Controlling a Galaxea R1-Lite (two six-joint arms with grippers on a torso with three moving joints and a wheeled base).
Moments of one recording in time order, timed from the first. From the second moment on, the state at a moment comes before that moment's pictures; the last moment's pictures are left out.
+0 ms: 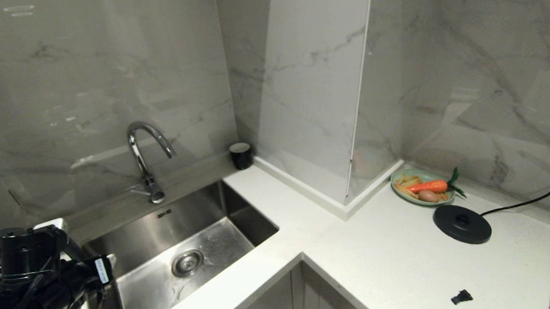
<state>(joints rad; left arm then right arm) 0.07 1.71 -0.30 -0.84 0.27 -0.21 0.00 0.00 0.00 0.00 0.00 0.00</state>
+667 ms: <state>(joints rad) 0.15 1.91 -0.37 -0.97 0.25 -0.15 0.00 0.00 0.00 0.00 0.00 0.00</state>
